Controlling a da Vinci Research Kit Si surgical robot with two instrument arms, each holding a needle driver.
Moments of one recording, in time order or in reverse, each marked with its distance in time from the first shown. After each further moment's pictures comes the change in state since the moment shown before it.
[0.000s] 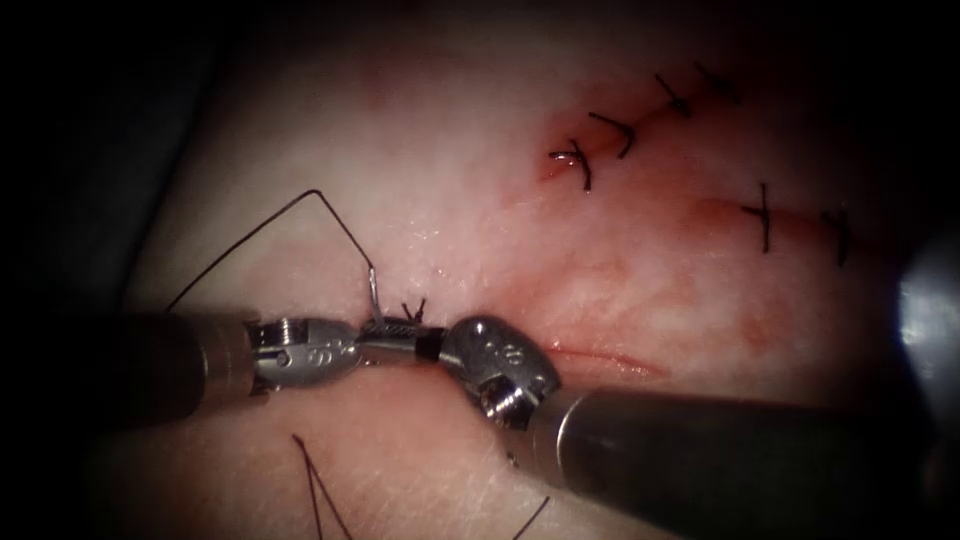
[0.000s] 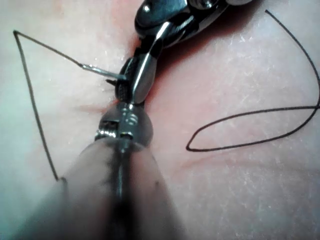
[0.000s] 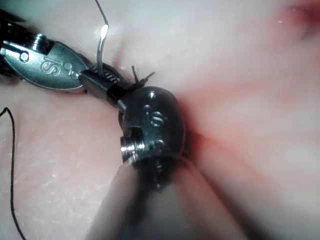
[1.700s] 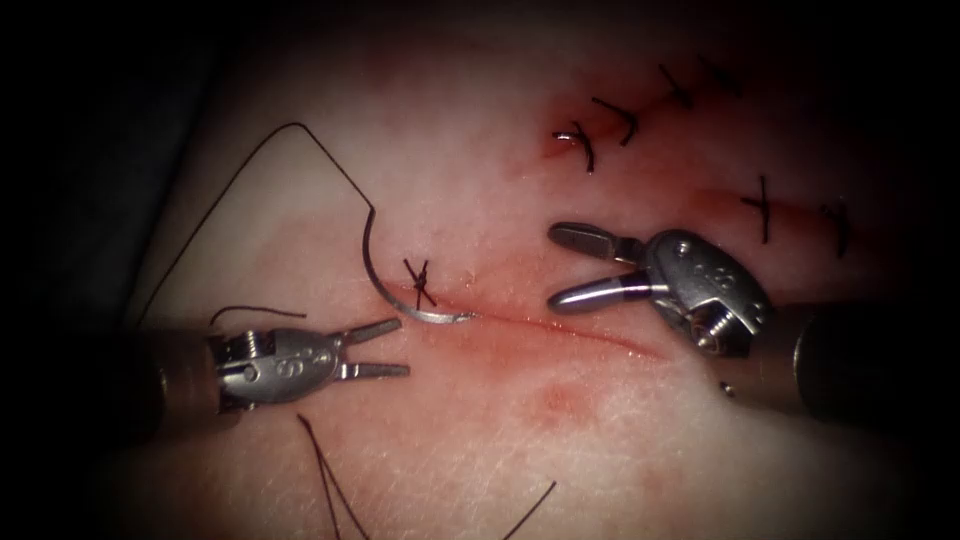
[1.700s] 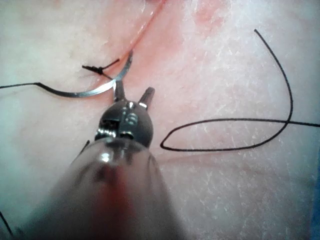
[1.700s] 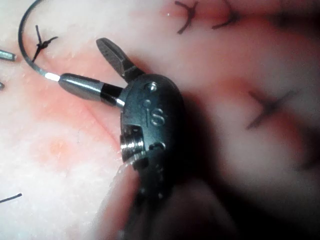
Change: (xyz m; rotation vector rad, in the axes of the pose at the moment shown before) right arm 0.011 0.004 -0.015 -0.160 0.223 -0.383; left arm 0.004 0.001 -0.003 0.161 0.045 -0.117
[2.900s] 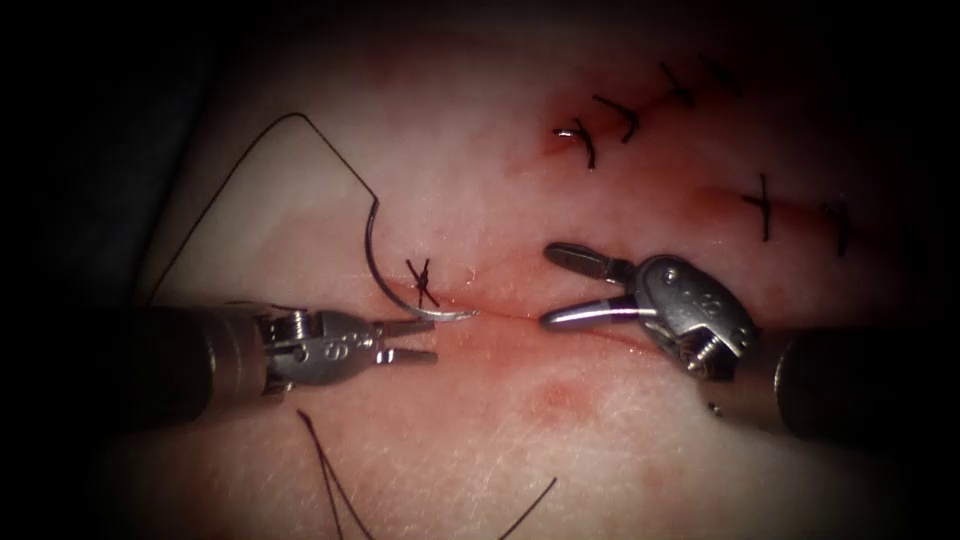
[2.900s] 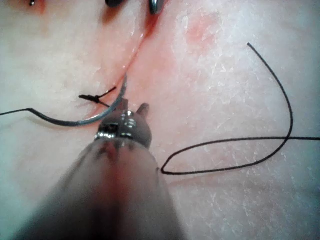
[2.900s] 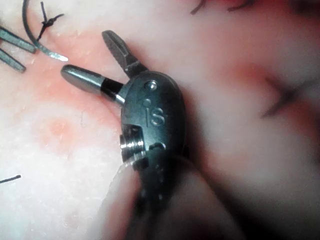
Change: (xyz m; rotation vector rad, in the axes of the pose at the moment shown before) right arm -0.003 -0.001 0.001 -0.008 -0.008 -0.026; left arm 0.001 0.000 0.002 -0.069 -0.151 0.101
